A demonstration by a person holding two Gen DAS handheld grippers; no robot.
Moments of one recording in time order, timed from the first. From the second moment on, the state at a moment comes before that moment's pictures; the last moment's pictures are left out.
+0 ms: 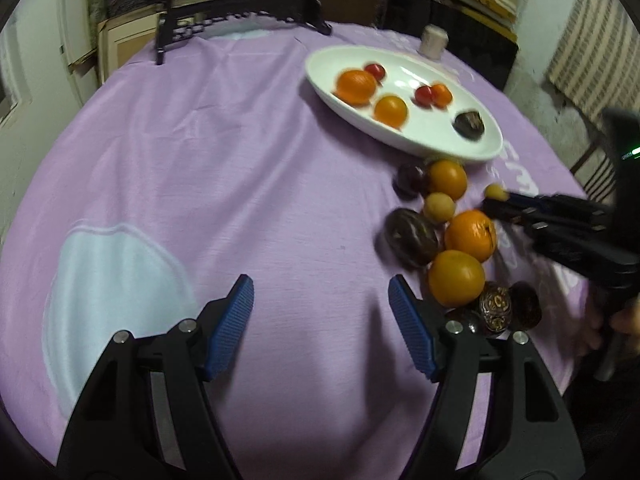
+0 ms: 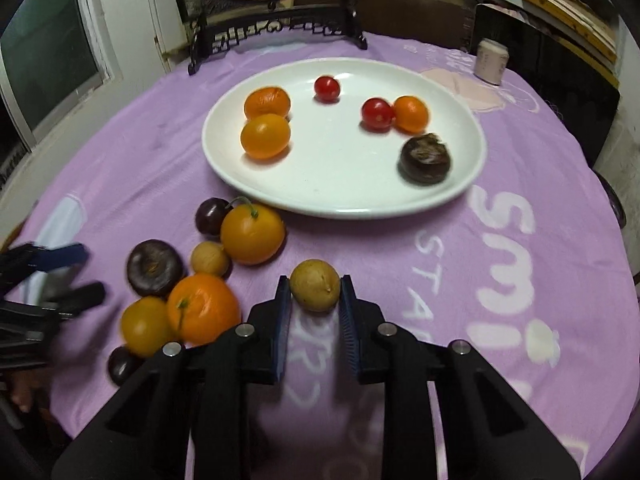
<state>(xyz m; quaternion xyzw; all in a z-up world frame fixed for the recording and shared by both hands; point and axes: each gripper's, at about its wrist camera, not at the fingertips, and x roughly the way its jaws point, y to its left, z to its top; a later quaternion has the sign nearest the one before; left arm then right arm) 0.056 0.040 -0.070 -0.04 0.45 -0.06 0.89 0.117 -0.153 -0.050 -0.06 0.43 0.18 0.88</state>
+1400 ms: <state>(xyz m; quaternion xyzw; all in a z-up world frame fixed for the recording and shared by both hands) 0.157 -0.016 0.013 -0.03 0.39 -0.10 0.91 0.161 -0.158 -0.006 -0.02 0.41 0.20 0.89</state>
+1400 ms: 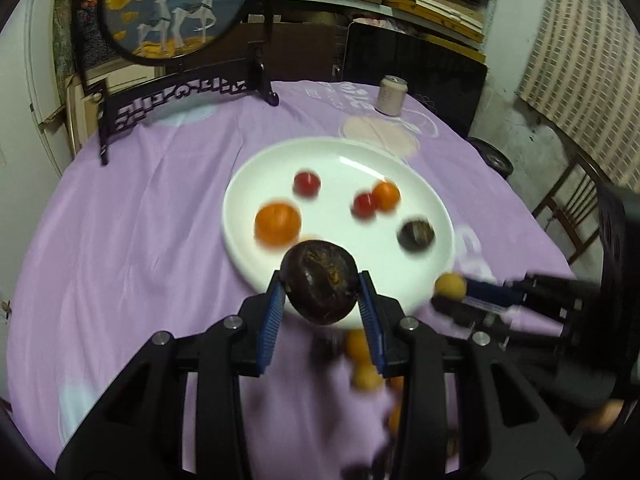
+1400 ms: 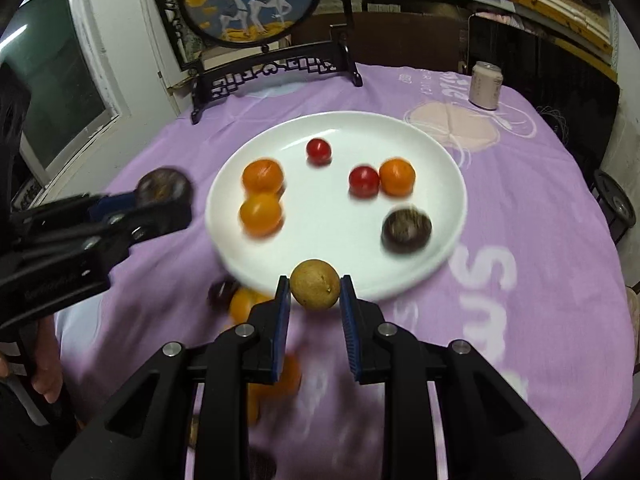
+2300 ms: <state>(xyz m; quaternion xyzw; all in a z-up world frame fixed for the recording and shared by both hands) 0.221 -0.013 0.004 -0.09 0.40 -0.14 0.90 0.219 -0.173 -0.010 -0.05 0.32 0.10 0.94</state>
